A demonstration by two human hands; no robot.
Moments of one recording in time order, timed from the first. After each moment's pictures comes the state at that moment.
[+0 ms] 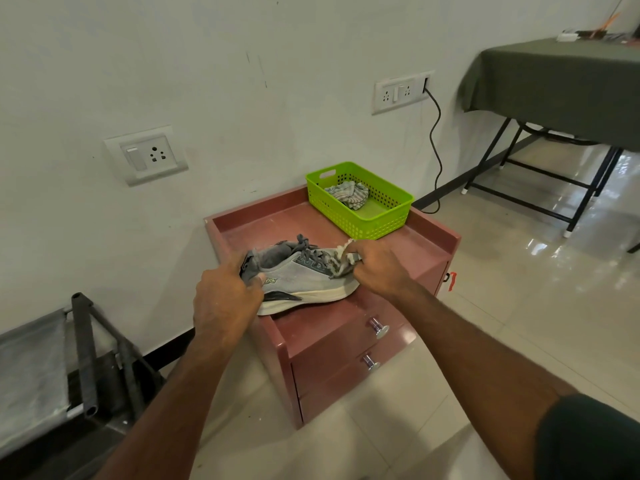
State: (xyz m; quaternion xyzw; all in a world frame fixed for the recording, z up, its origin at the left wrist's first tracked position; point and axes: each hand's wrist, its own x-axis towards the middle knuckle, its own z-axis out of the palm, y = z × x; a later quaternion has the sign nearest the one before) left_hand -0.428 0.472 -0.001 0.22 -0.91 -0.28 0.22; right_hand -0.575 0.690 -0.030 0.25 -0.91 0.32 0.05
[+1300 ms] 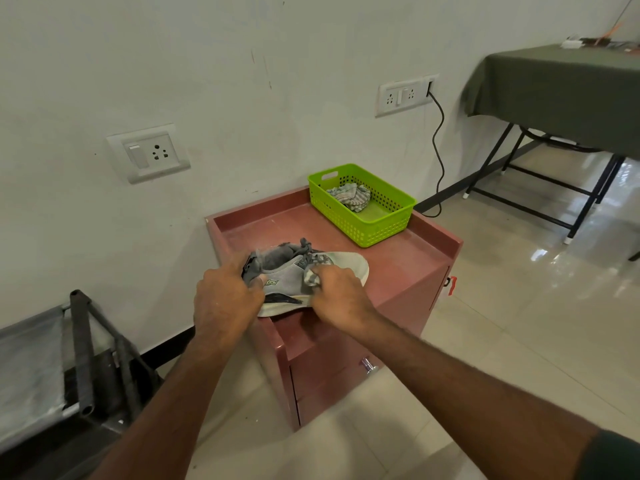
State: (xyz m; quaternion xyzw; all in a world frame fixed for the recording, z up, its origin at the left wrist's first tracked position) left_hand -0.433 0.466 -0.007 0.21 -0.91 -0.27 0.22; right_hand -0.500 0.629 -0.021 0.20 -0.93 0.30 -0.02
